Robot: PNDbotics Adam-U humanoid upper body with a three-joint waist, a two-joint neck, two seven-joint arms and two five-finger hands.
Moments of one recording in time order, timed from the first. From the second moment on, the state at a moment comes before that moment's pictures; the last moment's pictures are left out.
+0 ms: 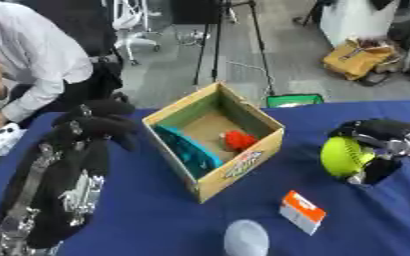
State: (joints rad) left arm -0.39 0.16 -0.13 -1.99 -0.08 -0.35 -0.19; right arm -0.80 -0.73 0.35 -1.18 0.81 -0.13 0.48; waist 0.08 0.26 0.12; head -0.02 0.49
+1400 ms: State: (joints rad) left arm -0.39 0.16 -0.13 -1.99 -0.08 -0.35 -0.19; right arm -0.80 -0.74 0.36 -1.19 0.75 -0.10 0.48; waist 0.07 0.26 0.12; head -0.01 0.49
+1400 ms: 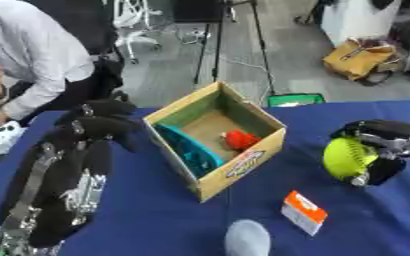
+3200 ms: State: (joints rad) left arm -0.38 0.16 -0.14 -1.99 -0.08 -0.34 -0.20; right arm -0.92 -0.78 0.37 -1.33 0.63 -0.03 0.47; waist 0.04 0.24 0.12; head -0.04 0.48
